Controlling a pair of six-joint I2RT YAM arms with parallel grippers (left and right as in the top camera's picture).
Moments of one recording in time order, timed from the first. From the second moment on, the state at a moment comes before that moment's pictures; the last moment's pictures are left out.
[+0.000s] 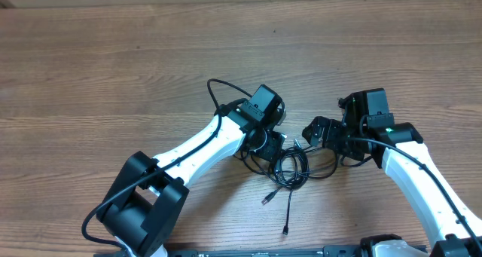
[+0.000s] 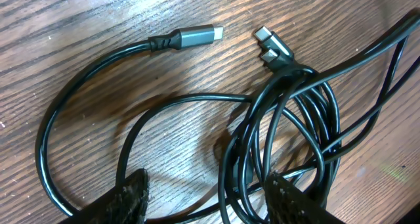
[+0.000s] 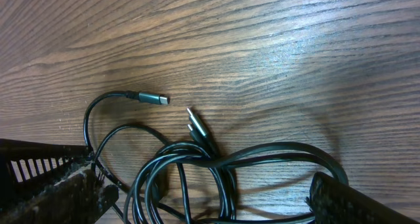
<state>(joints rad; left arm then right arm) -0.69 1.83 1.22 -0.67 0.26 -0.29 0.13 1.36 0.83 -0.68 -0.33 0.42</state>
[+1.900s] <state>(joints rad) -0.32 1.39 1.23 -0.89 0.27 -0.26 0.13 1.36 0.83 -0.63 -0.40 0.46</state>
